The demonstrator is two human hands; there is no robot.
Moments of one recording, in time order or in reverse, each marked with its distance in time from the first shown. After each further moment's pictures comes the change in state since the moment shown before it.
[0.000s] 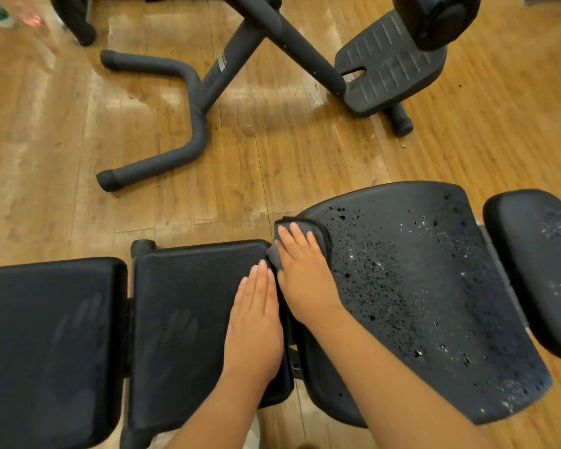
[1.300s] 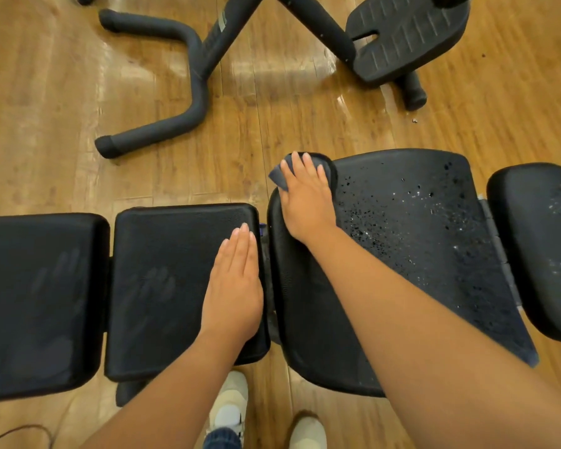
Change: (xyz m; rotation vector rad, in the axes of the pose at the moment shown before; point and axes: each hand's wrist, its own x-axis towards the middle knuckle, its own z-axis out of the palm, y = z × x) left_hand 0.000 0.006 -0.002 0.004 0.032 -0.023; right_hand 0.047 0.045 -0.007 0.062 0.014 0.104
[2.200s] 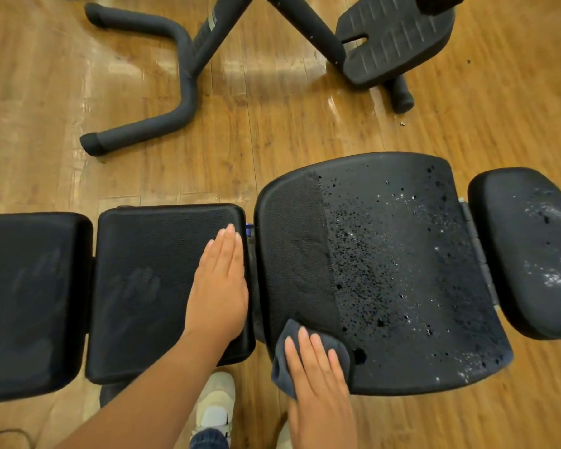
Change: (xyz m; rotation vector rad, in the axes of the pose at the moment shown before) left_hand -0.001 0.000 -0.005 -0.028 -0.016 -0.004; right_hand -0.270 -0.016 0.038 0.114 -0.006 0.047
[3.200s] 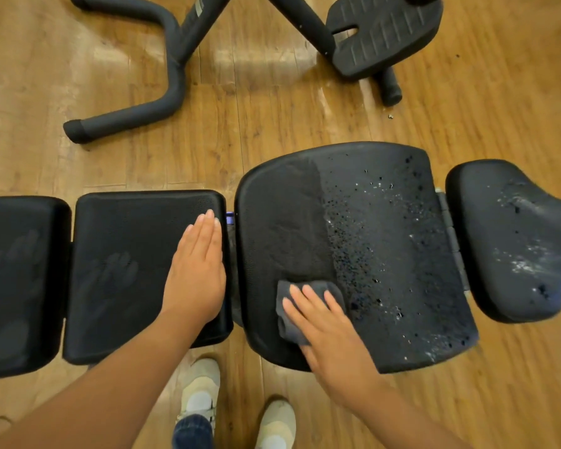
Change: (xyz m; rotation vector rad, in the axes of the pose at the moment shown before) left_hand 0.001 0.000 0.000 0.020 -0.024 -0.005; right_hand 0.043 0.066 -0.049 -0.080 -0.260 -0.310
